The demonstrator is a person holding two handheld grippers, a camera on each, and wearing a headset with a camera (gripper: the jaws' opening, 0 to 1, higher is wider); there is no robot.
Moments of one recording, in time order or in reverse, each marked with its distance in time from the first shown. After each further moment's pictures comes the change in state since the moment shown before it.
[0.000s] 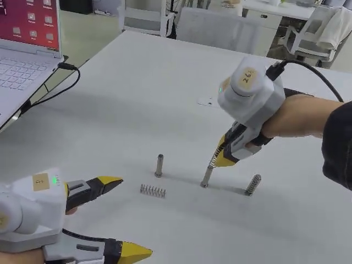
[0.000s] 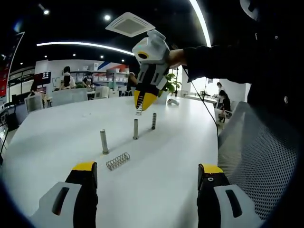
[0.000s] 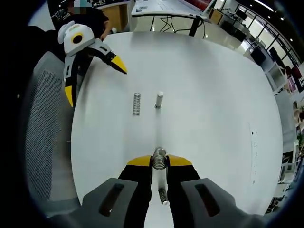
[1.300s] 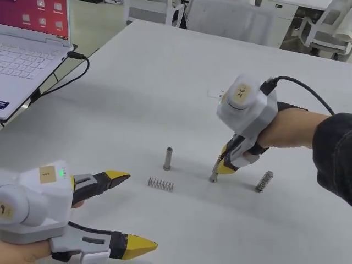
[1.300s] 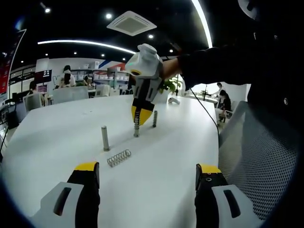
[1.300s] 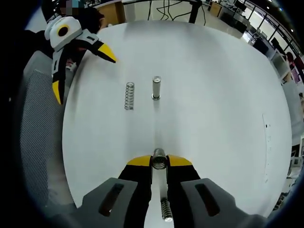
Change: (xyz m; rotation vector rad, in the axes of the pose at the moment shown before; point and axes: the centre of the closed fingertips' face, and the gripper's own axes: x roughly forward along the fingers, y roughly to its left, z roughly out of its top) left arm -0.001 0.002 -0.006 -0.009 0.013 0.004; right arm 0.044 0.004 -0.013 0.053 0.039 0.051
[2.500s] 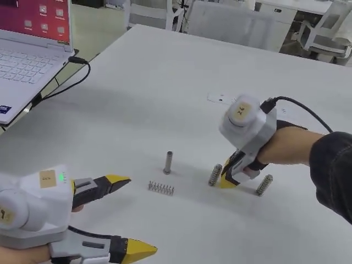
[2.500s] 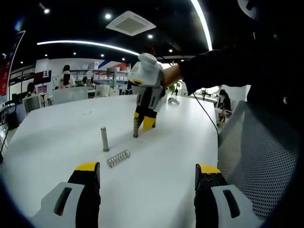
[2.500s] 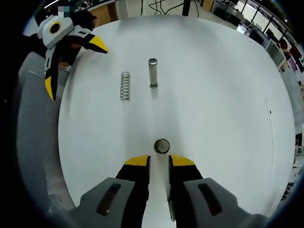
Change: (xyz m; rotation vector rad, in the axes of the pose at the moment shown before) left arm 0.000 0.000 0.002 0.006 -0.001 -0.001; right arm 0.011 0.000 -0.023 0.073 0.007 -0.005
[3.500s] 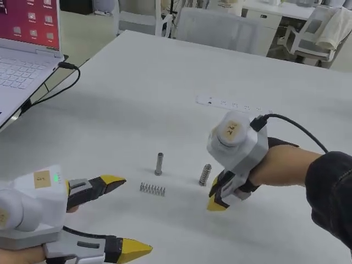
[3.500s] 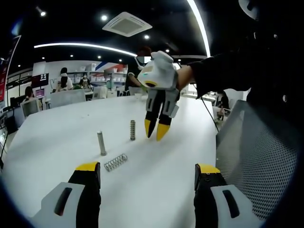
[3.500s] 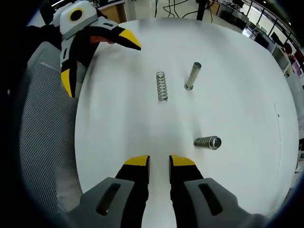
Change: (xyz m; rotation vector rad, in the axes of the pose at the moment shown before) left arm 0.001 -0.008 0.006 0.026 -0.004 -0.015; right arm 0.000 0.062 0.004 -0.037 -0.024 0.050
